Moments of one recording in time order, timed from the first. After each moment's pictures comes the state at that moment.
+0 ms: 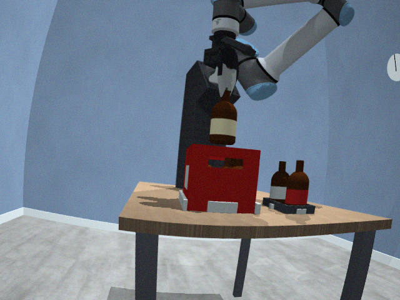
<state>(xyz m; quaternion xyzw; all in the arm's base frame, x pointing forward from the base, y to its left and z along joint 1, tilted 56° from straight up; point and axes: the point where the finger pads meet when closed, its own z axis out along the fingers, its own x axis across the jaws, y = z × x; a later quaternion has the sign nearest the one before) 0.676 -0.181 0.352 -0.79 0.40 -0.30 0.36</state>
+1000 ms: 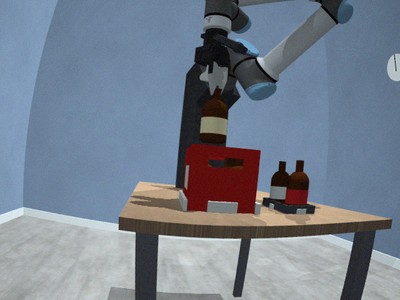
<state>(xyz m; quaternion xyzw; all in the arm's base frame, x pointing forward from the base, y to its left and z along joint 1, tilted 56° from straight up) 0.684 -0.209 0.346 -0.79 0.40 -0.30 0.36</state>
